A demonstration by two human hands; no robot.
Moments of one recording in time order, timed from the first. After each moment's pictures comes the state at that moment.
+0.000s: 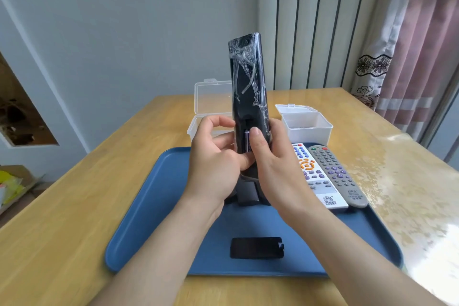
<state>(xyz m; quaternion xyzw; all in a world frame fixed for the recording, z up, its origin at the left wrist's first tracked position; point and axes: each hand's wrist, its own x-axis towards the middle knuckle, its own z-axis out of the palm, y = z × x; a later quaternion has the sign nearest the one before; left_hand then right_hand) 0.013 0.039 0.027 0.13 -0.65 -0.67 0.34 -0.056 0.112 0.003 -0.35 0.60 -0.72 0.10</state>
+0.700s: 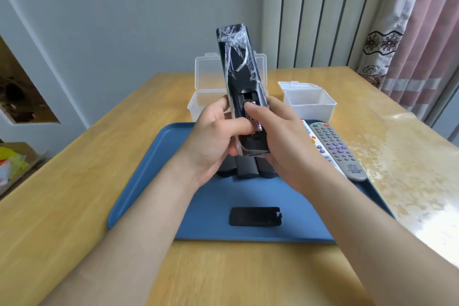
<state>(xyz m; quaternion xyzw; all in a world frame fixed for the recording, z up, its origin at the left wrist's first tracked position) 0.012 0.019 0.020 0.05 -0.66 -0.72 0.20 -0.064 0.115 0.008 -0.30 0.56 -0.73 0.24</state>
